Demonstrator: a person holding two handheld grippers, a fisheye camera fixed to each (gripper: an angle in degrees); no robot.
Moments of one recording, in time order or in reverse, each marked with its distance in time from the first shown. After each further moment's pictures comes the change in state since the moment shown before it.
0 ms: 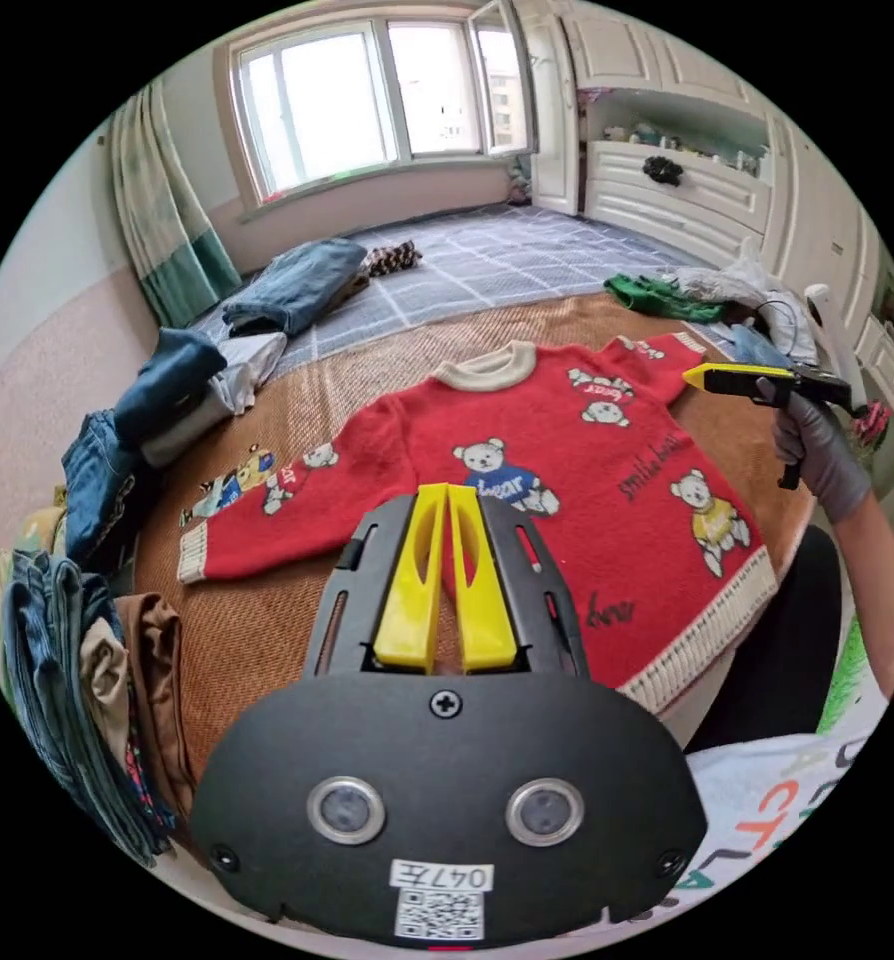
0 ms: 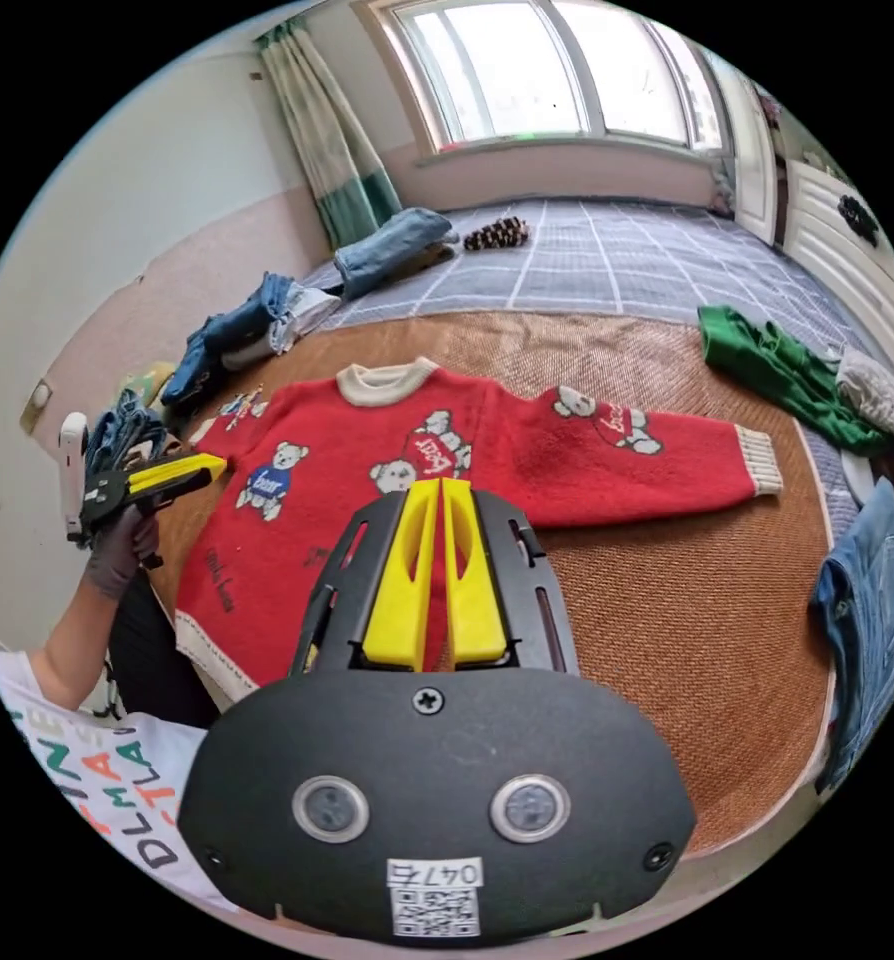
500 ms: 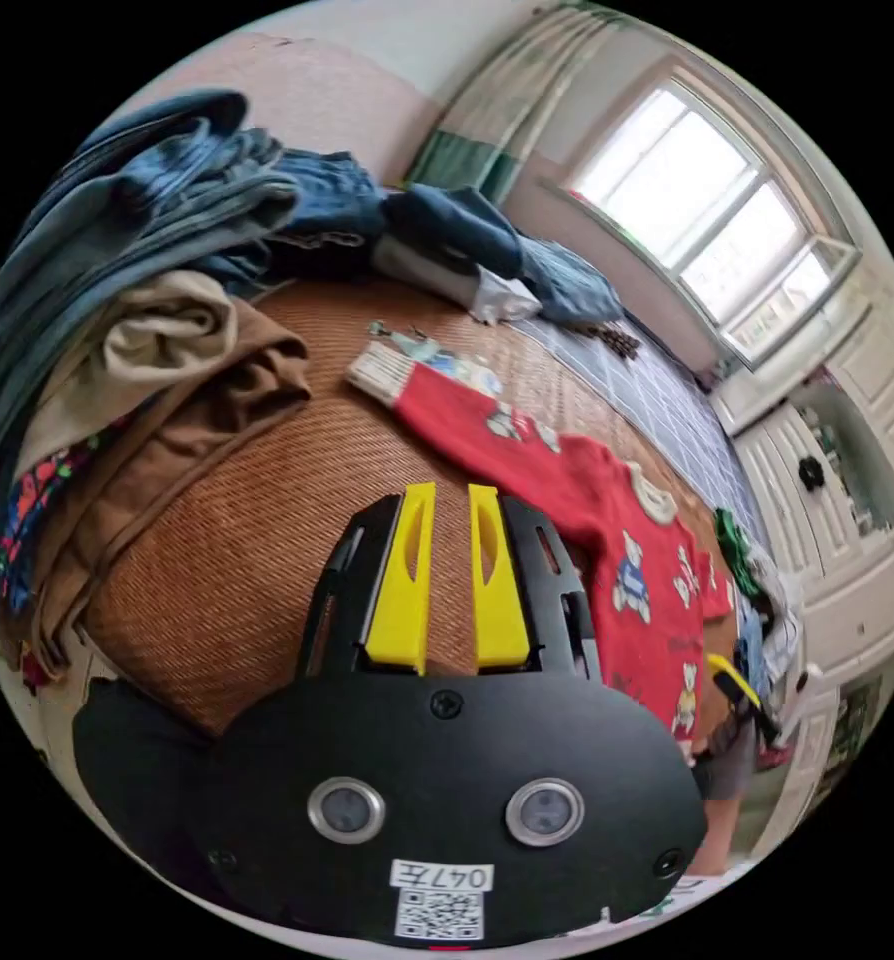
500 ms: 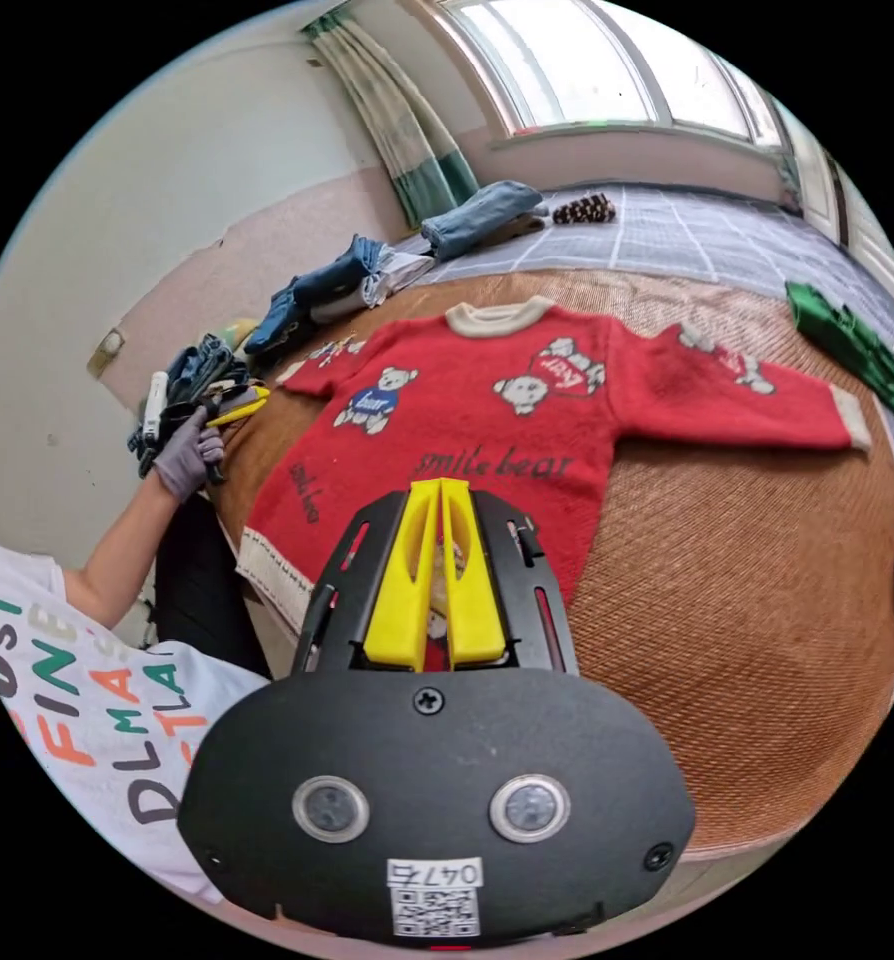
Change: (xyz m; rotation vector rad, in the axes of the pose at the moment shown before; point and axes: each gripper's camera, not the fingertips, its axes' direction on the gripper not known) left arm -0.242 0.206 -0.073 0.135 0.054 -0.857; right arm -0.047 0.079 -0.012 -0.035 -0.193 -0.094
